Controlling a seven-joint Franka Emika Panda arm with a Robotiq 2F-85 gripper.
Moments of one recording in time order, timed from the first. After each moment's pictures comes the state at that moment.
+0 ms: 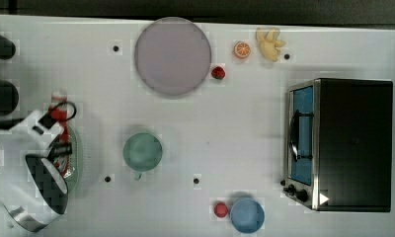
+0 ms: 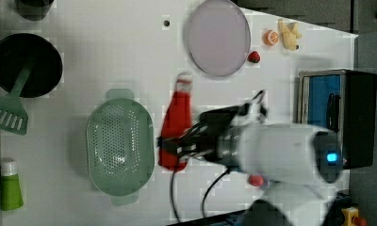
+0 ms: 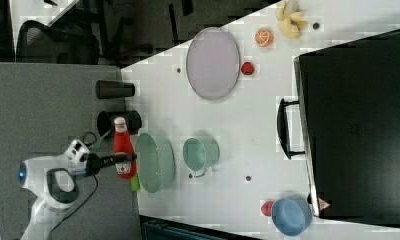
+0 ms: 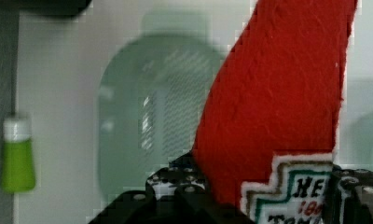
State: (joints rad) arm 0.03 0.18 0.67 -2.13 0.05 0.77 -0.27
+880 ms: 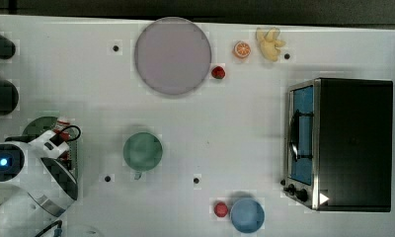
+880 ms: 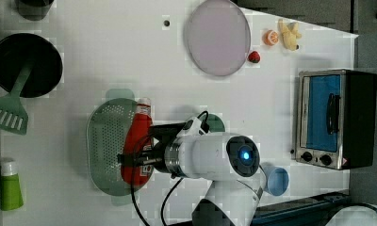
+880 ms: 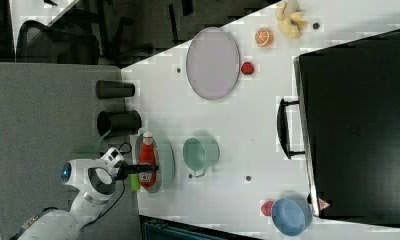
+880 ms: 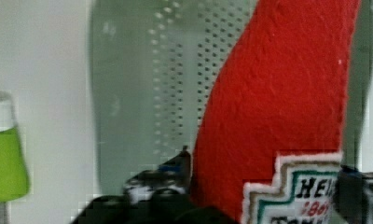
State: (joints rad) arm 0.09 0.48 0.69 -2.16 -0.12 1.00 -0.04
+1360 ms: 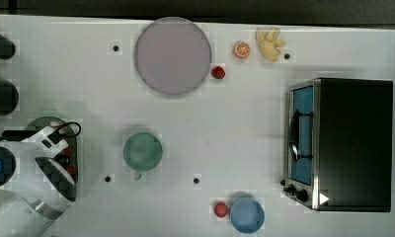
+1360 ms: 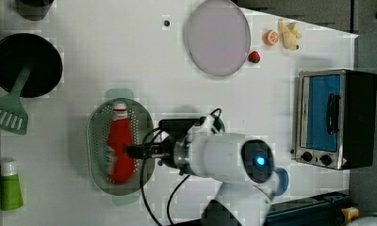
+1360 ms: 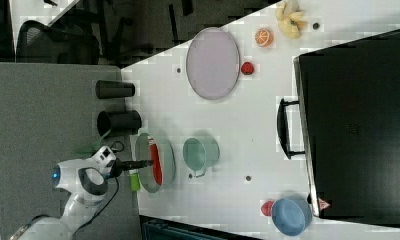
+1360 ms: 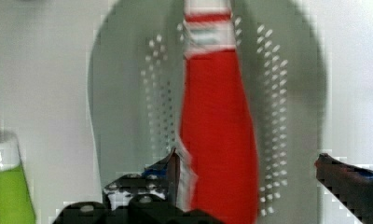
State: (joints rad) arm 0.08 0.38 0.67 -2.17 -0.13 0.98 0.03
